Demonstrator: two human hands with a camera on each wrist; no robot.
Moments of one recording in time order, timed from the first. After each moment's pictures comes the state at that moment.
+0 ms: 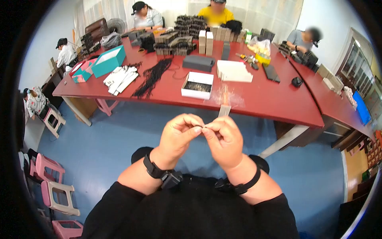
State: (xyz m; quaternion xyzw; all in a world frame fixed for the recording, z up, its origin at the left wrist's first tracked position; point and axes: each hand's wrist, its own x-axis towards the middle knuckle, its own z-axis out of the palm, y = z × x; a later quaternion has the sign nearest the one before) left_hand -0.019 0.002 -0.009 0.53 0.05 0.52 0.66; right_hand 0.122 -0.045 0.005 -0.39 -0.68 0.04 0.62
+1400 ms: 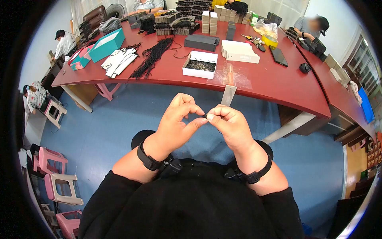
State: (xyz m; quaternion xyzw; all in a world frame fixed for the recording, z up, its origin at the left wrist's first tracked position) left_hand -0.034 -0.003 -0.009 0.79 0.24 0.50 0.24; right_hand 0.141 -0.043 -0.012 -0.38 -0.50 0.54 0.55
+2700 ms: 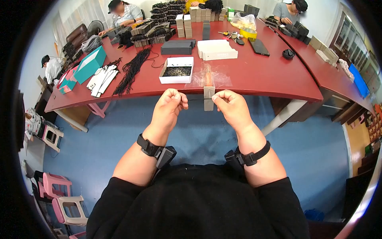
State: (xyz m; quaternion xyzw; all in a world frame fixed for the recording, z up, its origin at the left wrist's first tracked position) left_hand 0.003 0.070 -0.050 0.51 0.16 0.49 0.69; right_hand 0.203 -0.001 -0.034 -0.50 -0.52 0.37 0.58
